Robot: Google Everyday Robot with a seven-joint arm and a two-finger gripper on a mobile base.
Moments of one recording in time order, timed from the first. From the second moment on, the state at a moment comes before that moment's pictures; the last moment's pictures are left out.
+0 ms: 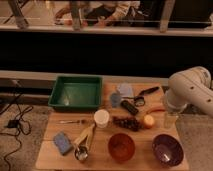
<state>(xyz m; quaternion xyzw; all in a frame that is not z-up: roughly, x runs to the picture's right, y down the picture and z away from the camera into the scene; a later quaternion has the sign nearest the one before) 0.294 0.114 0.680 -0.28 0.02 0.03 0.96</state>
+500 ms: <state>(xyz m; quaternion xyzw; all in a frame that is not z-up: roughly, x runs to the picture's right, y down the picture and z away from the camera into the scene) 0.294 0.114 0.680 -0.28 0.02 0.03 0.96</state>
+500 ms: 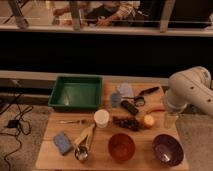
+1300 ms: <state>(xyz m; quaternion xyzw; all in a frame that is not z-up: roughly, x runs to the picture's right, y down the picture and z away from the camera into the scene) 0.278 0.112 0.697 -0.30 0.01 0.05 0.95</state>
